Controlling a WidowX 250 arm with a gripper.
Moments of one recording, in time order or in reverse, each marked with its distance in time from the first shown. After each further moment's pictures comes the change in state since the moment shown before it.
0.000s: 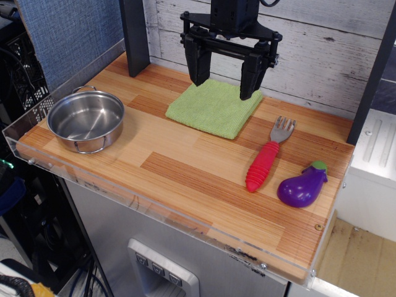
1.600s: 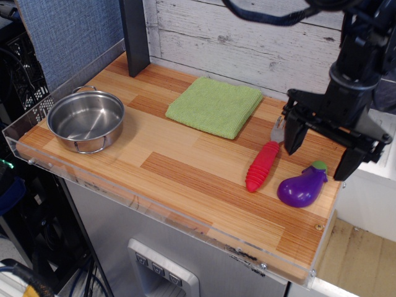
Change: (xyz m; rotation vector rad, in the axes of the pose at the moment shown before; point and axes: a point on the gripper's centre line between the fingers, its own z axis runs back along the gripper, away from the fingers) arm 0.004 -0.116 -0.065 0.075 -0.064 -0.181
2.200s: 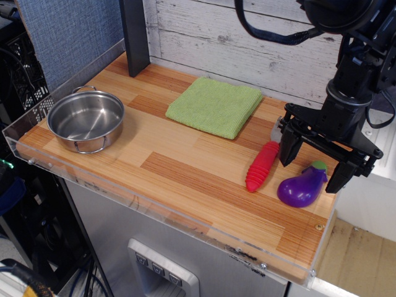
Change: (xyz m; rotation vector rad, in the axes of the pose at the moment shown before) arm 0.001 0.000 -0.021 0.020 0.069 -0.007
